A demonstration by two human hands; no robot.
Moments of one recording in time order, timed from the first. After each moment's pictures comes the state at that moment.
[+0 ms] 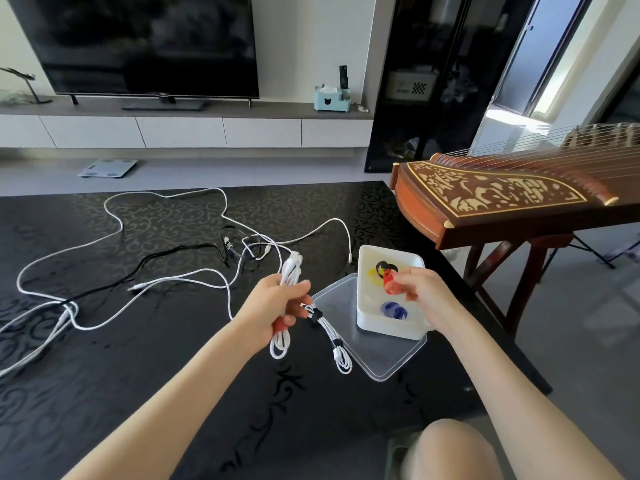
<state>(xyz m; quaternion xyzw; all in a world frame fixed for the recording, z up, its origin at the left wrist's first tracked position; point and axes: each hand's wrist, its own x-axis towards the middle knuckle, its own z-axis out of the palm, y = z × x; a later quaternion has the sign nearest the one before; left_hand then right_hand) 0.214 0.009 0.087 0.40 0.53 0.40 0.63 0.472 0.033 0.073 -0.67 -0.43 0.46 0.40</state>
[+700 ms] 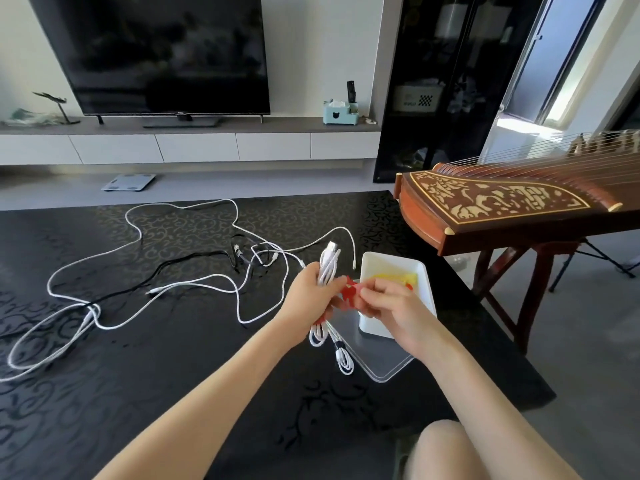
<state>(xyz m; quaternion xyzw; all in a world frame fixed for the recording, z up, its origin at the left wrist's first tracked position) 0.263 -0.004 0.107 0.53 0.52 0.41 0.53 0.420 -0.029 0.108 -0.41 -0.52 0.59 0.45</state>
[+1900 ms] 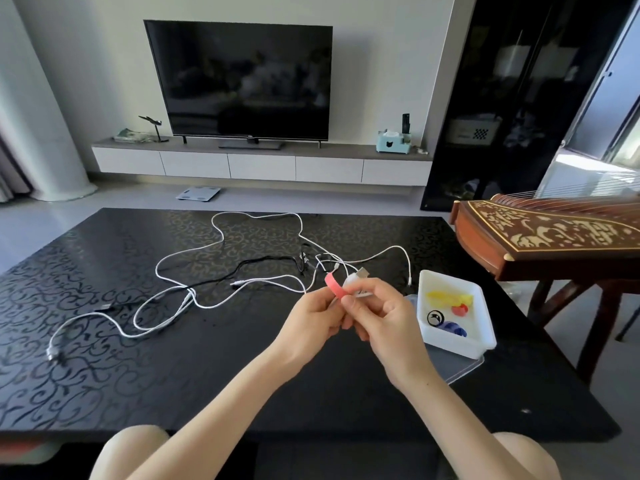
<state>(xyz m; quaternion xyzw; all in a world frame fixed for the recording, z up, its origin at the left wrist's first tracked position) 0.158 -0.114 0.146 0.60 0.41 0.47 0.50 0.288 -0.115 0.149 -0.36 -0.61 0.45 0.55</state>
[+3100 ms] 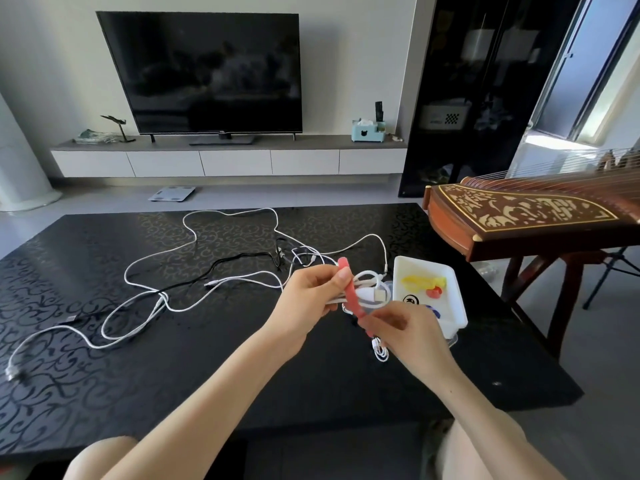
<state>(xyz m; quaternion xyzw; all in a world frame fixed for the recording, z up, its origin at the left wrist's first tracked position) 0.193 -0.105 0.168 0.58 0.41 0.48 0.51 0.363 -0.114 0.123 -0.53 -0.68 0.29 0.41</state>
